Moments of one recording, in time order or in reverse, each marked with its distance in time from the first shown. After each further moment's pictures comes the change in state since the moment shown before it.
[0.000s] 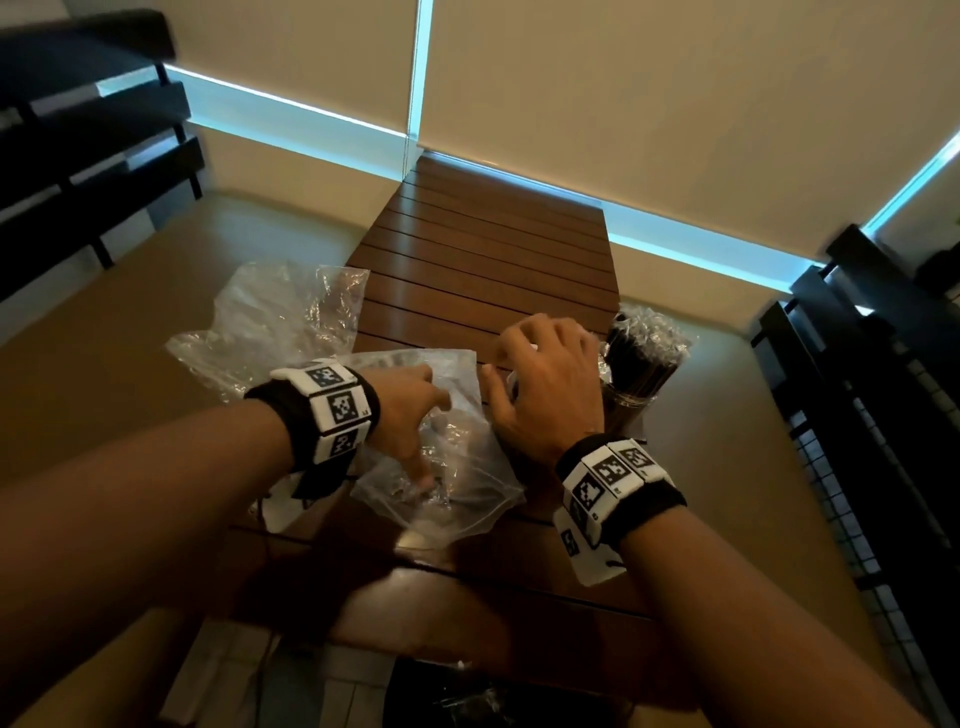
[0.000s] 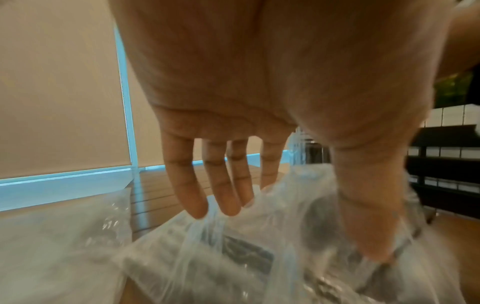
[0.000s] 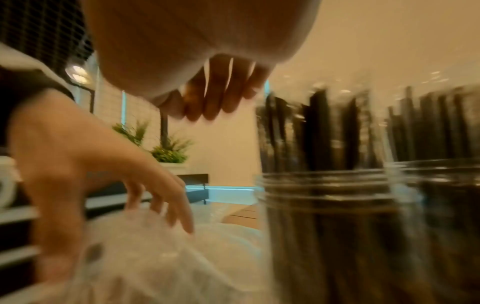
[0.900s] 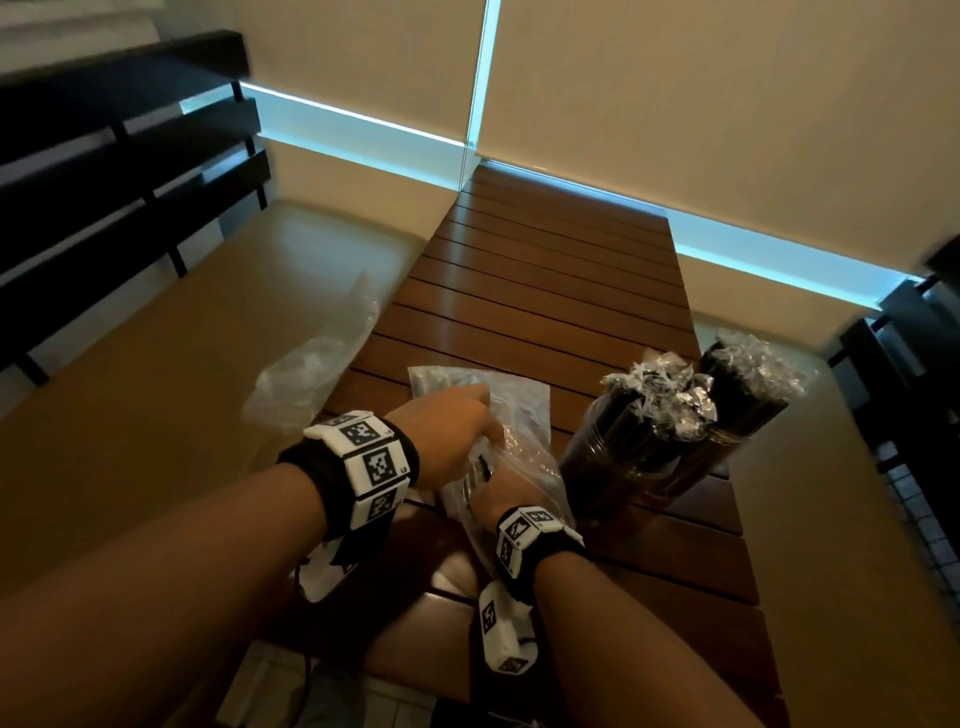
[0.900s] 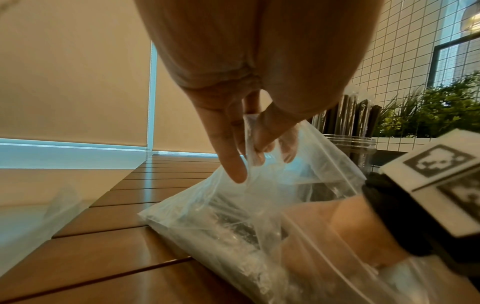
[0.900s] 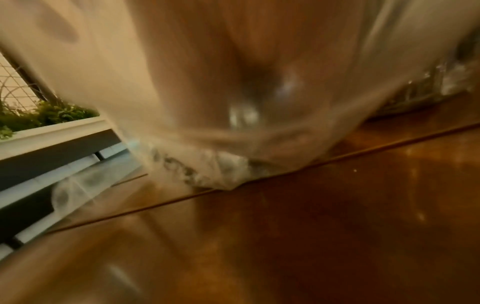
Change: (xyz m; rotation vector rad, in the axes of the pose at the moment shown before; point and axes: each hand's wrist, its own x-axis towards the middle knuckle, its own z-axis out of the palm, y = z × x) left_hand -0.017 -0.030 0.021 -0.241 0.310 0.119; right_hand -0.015 -0.082 0.122 0.226 -0.808 0.601
